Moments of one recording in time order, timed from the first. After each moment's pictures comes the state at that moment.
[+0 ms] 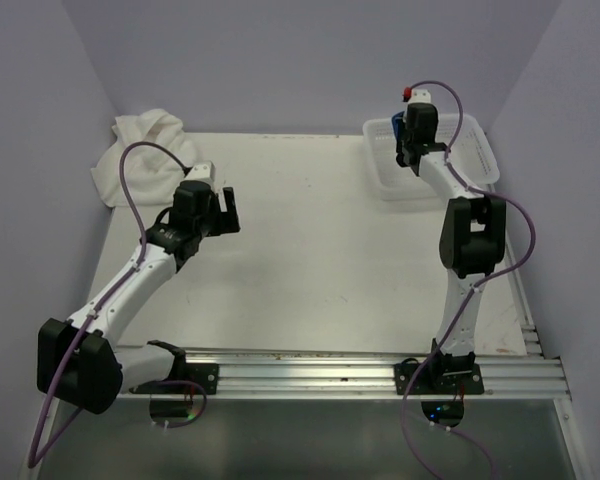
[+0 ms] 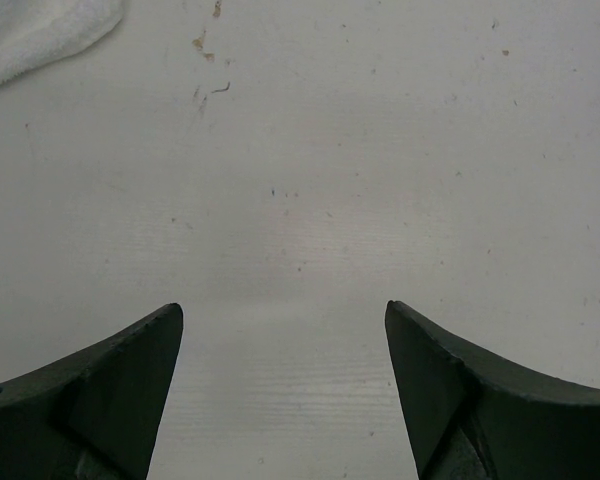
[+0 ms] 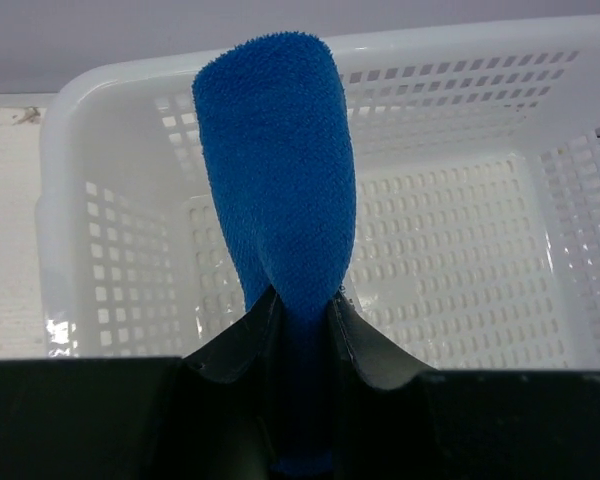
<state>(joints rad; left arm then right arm) -0.33 1.20 0.90 -0.34 -0.19 -0.34 0.12 2.10 1.75 -0.14 0.26 0.01</state>
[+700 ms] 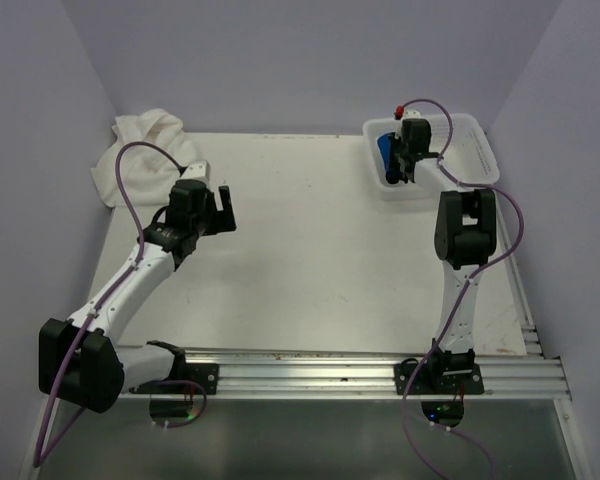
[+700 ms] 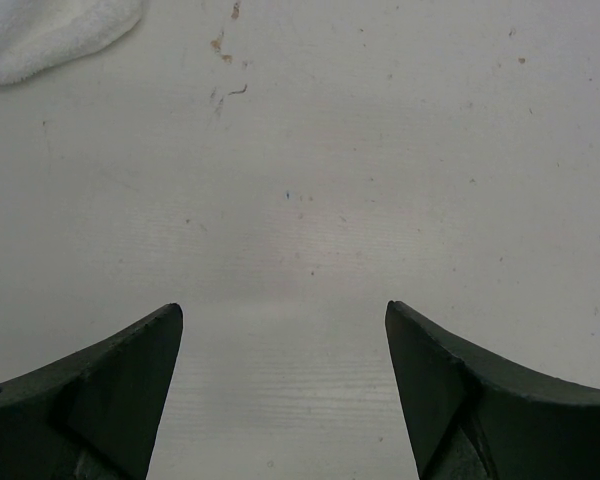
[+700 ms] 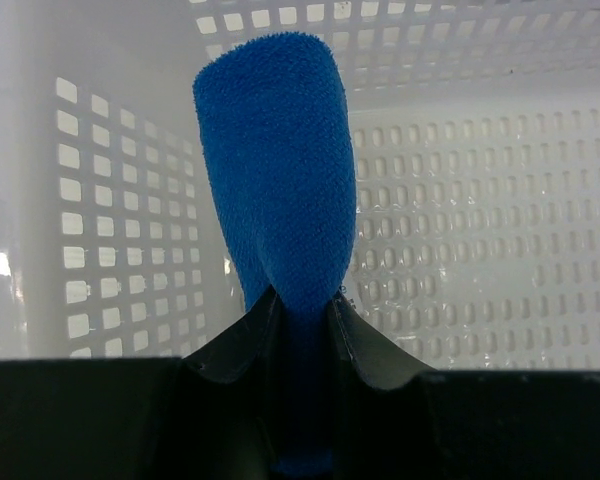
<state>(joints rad) -0.29 1.21 0.90 -0.34 -0.18 -0.33 0.09 2.24 1.76 -0.13 0.08 0.05</state>
